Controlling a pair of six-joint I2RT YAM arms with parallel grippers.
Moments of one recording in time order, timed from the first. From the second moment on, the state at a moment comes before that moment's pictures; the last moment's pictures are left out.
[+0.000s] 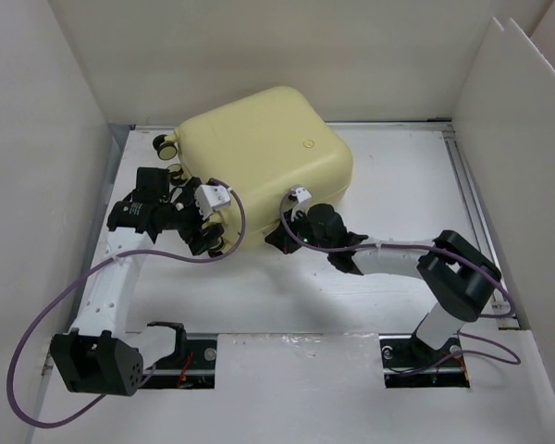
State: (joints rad) left arm -0.09 1.13 1.11 -0.98 0.61 0.91; right arm 0.84 1.65 0.81 0.51 -0.19 0.48
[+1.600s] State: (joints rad) left arm -0.12 1.15 1.05 -0.86 0.50 0.68; right arm 0.19 1.65 1.06 0.09 -0.11 0.40
